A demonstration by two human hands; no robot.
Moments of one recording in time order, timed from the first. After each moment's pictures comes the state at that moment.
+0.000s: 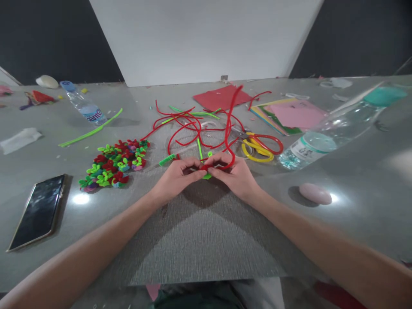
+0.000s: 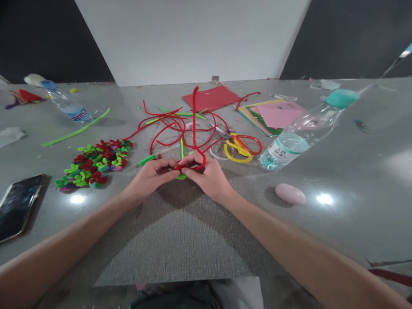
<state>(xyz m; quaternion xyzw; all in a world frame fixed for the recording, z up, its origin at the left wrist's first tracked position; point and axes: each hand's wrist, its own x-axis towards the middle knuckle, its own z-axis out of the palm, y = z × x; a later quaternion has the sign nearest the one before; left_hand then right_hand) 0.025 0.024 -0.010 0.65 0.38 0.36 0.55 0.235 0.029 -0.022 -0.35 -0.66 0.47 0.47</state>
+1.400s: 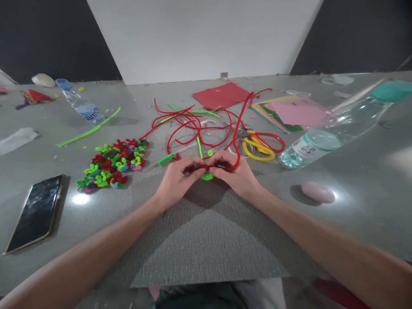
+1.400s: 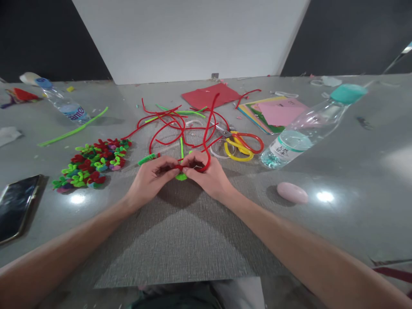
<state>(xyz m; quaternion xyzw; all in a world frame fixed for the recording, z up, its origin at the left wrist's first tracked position) 0.030 0.019 -0.017 0.71 0.41 0.41 0.40 0.234 0.029 -0.017 -0.36 -0.66 0.48 0.46</state>
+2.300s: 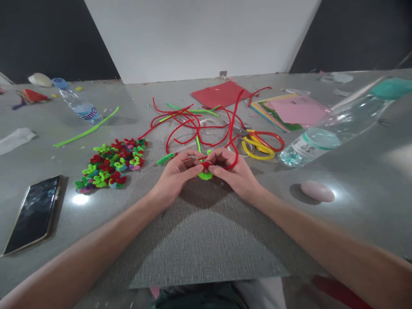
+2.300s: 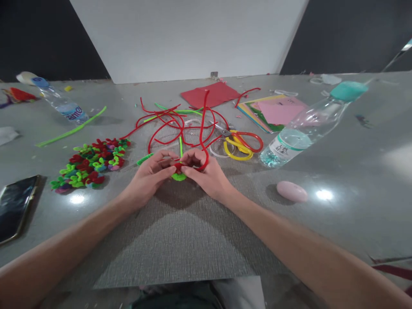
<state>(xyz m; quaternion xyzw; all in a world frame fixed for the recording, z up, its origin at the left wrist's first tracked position) 0.034 0.018 -0.016 0.51 0.33 0.46 0.64 0.233 0.025 -0.017 -0.35 -0.63 0.52 0.45</state>
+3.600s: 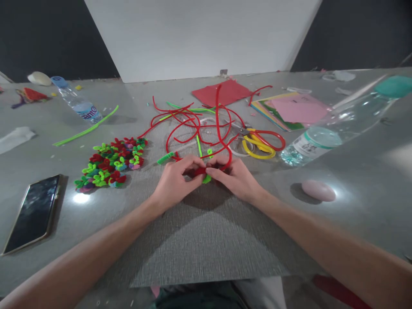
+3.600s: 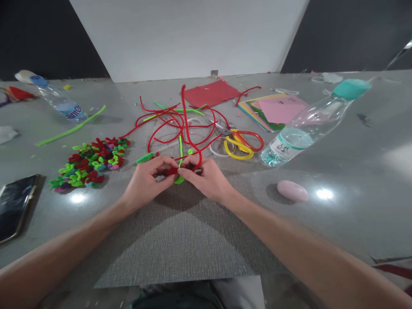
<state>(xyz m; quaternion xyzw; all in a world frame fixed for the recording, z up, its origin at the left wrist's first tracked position) 0.028 0.011 -0.016 0.73 0.43 0.40 0.36 0.236 0.021 -0.015 -0.38 -0.67 0.51 0.38</state>
